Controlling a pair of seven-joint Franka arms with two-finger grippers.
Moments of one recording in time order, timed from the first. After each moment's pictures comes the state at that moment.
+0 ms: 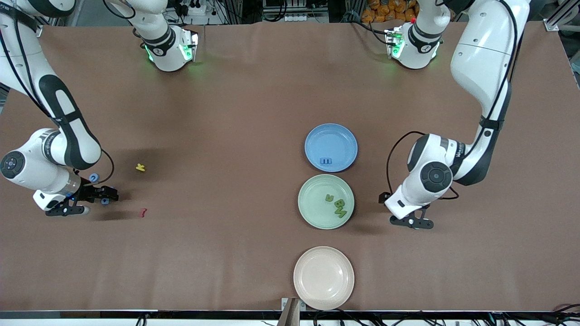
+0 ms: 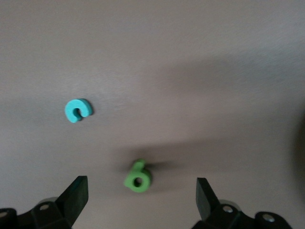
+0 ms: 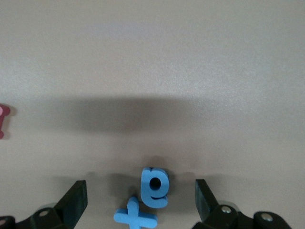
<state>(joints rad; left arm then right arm) -0.14 0.69 -0.15 -1.63 0.23 2.28 -0.24 -0.41 0.65 0.15 -1.84 -0.06 2.52 -0.30</state>
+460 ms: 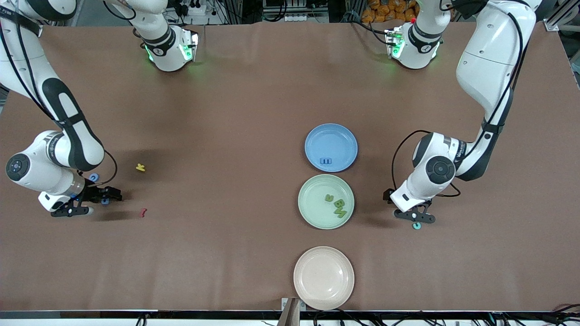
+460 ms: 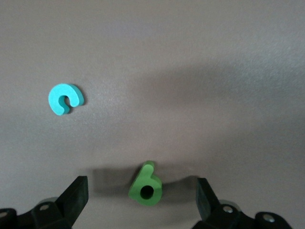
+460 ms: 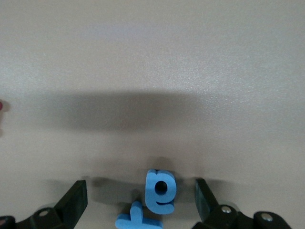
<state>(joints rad) -0.06 0.69 -0.18 -1.79 0.28 2.50 -0.22 -0.41 0.67 0.16 -1.83 -0.06 2.52 -0.31</state>
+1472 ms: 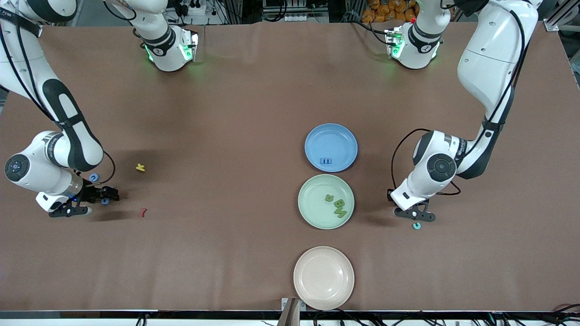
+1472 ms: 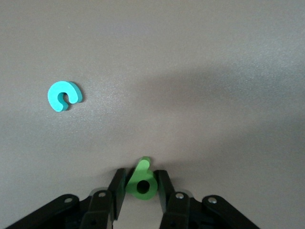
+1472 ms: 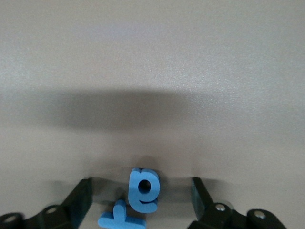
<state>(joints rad) -0.05 0.68 -0.20 -1.80 0.28 2.51 -0.23 -0.40 0.68 0.14 -1.82 -0.09 2.52 -0.32</state>
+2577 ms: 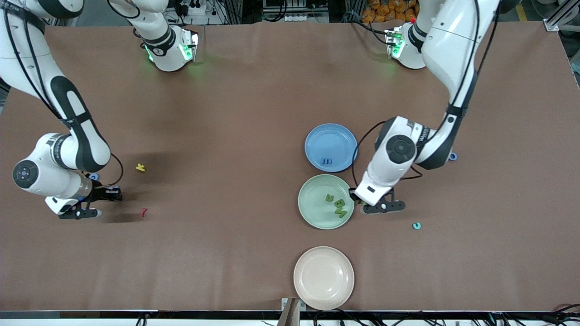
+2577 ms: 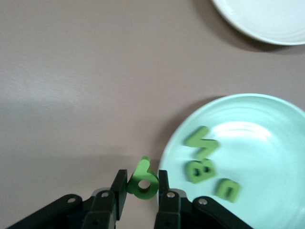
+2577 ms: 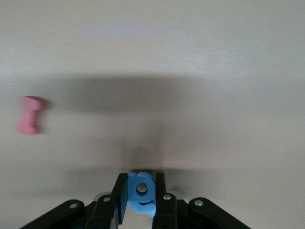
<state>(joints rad) -0.38 0.62 -0.07 -1.72 0.08 2.50 -0.61 -0.32 0.65 0.14 -1.80 -0.10 2.38 -0.18</state>
